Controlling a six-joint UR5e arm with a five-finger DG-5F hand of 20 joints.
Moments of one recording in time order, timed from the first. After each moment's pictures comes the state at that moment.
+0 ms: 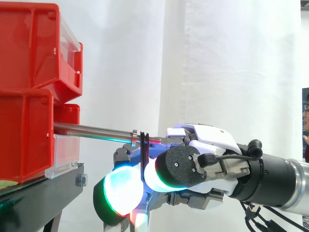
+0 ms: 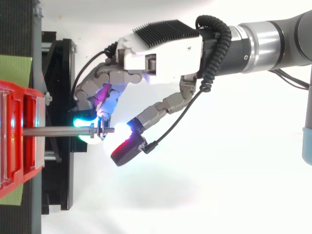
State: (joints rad) arm -0.02 -2.53 -1.02 -2.47 -1.86 -0.49
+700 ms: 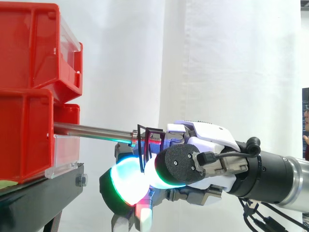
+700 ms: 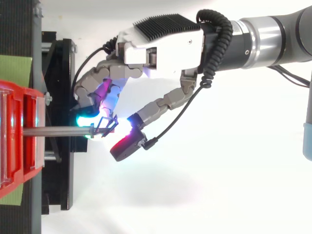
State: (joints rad) arm -0.03 -2.53 -1.01 -2.47 -1.86 -0.49
